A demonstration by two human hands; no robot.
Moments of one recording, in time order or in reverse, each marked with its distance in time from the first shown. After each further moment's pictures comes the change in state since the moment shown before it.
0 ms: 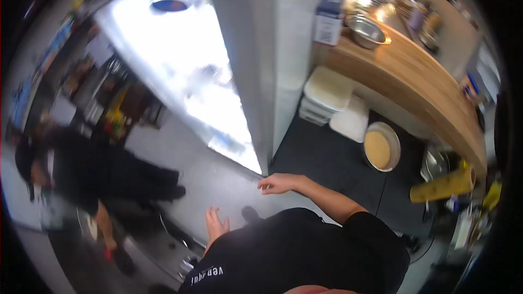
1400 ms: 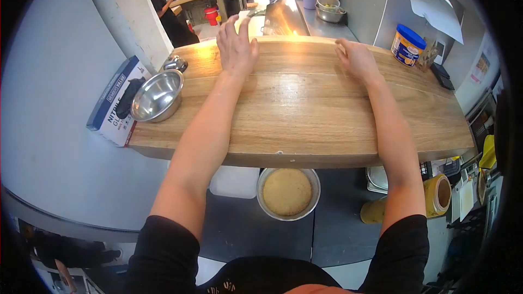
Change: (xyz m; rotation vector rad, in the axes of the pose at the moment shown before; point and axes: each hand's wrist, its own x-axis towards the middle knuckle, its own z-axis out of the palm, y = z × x) left_hand 0.357 0.861 0.253 -0.173 0.659 1.179; right_hand -0.657 0.175 -0.442 -1.034 1.469 0.681
